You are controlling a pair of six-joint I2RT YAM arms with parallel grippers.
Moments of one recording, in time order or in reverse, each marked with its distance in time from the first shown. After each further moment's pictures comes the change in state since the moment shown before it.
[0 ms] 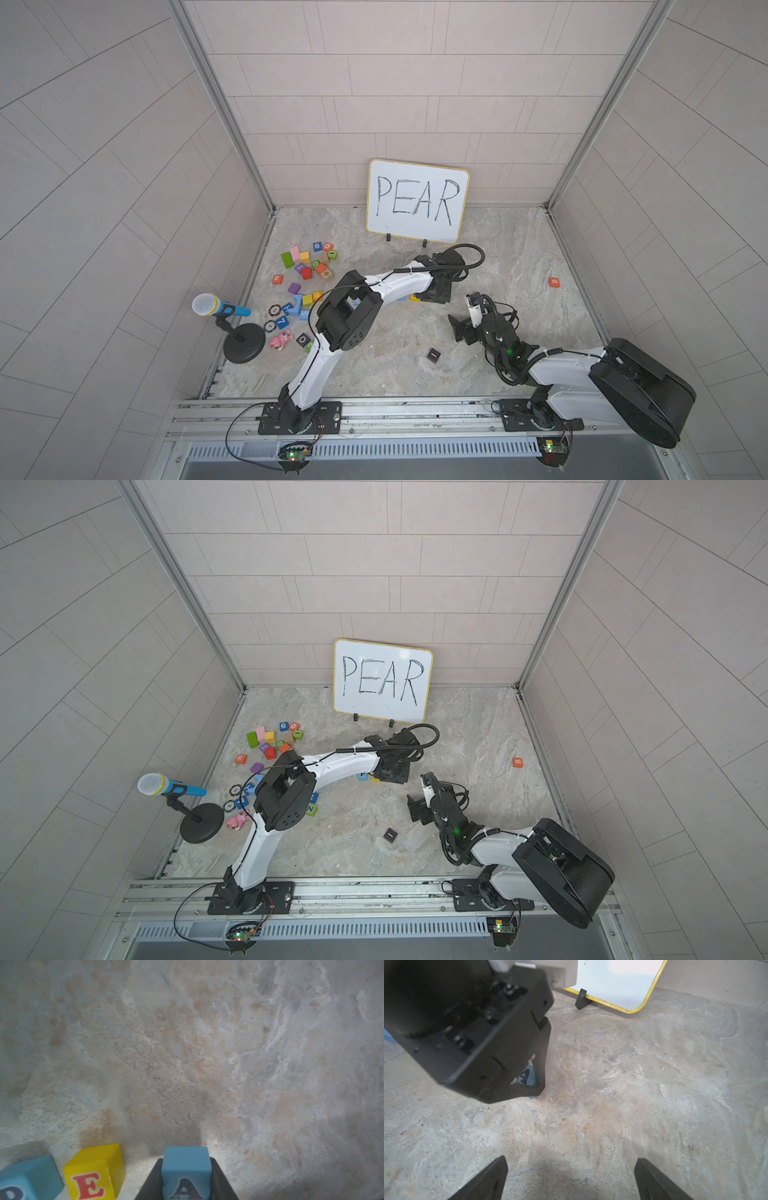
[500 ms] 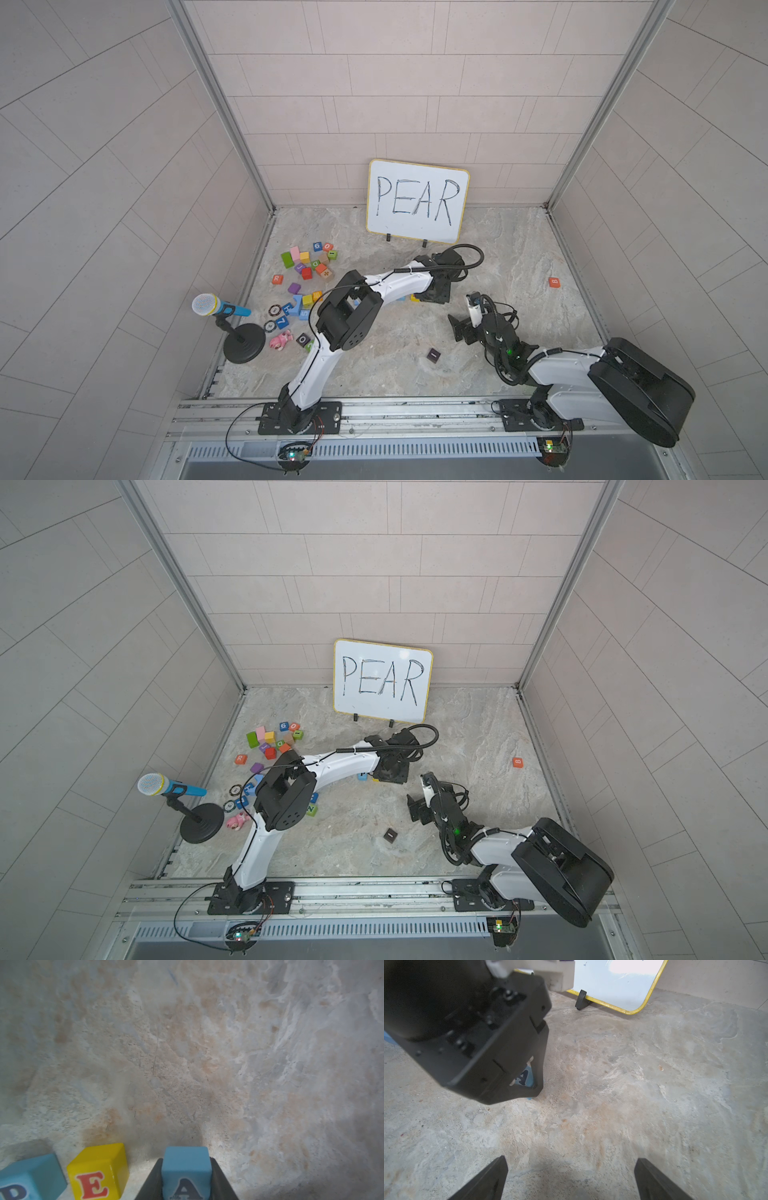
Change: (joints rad) left arm 0.001 0.006 0.000 -0.005 -0.006 -0.014; right arm 0.000 0.004 0.000 0.007 0.000 0.000
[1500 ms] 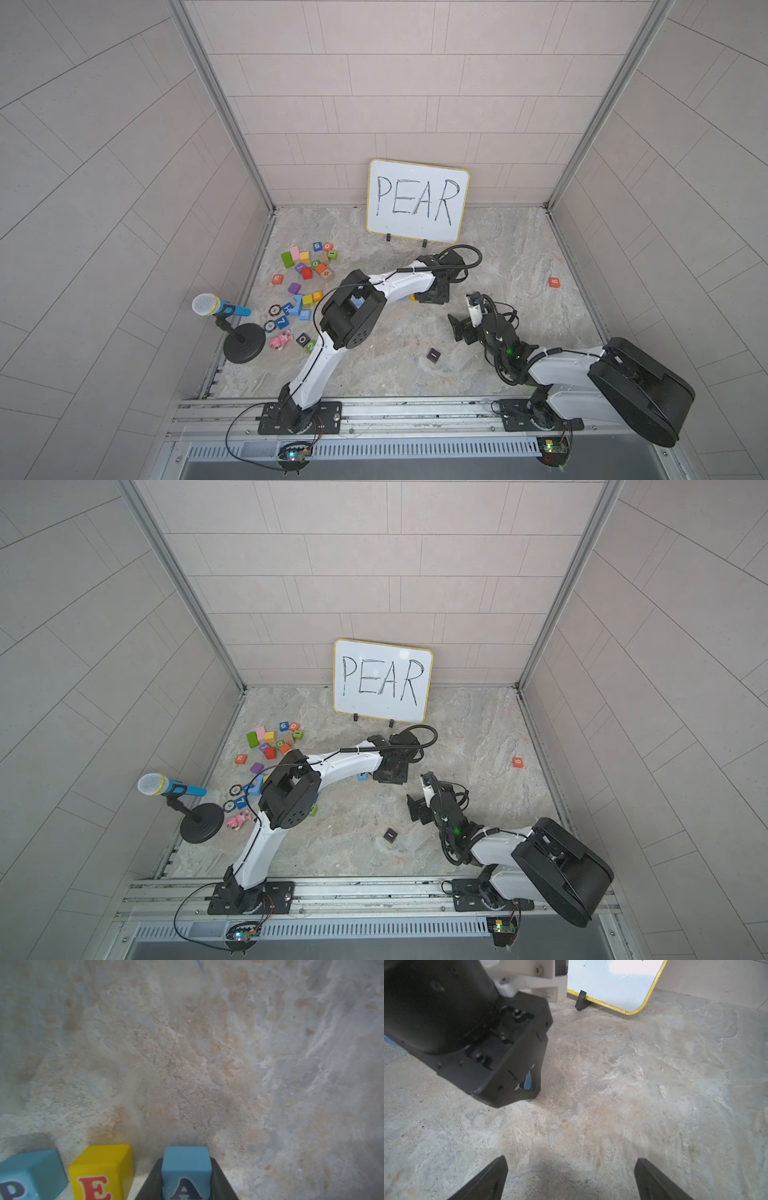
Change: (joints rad) left arm -0.001 0.038 0.041 -0.051 -0.031 -0.063; right arm 0.000 0.001 0.000 0.003 0.000 0.004
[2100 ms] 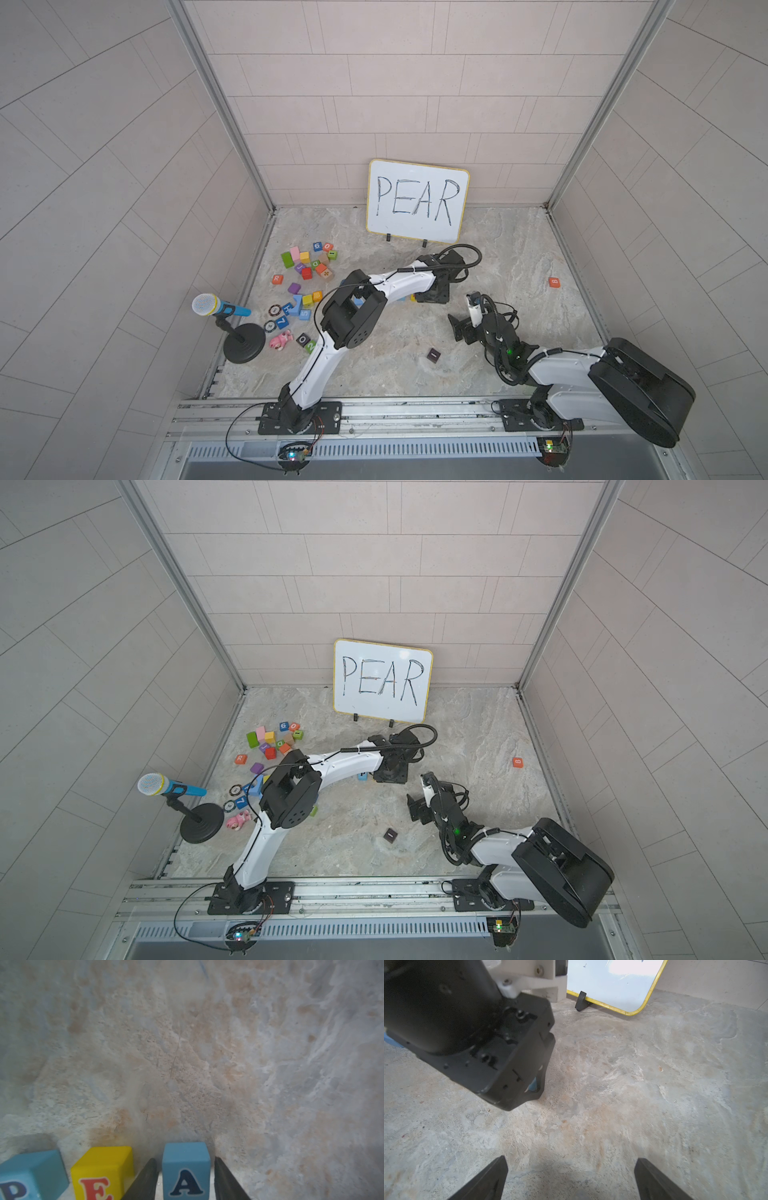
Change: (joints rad) left arm -0.002 0.004 0.005 -0.003 -0.011 -0.015; right arm 0.000 -0.003 0.000 0.000 0.000 0.000
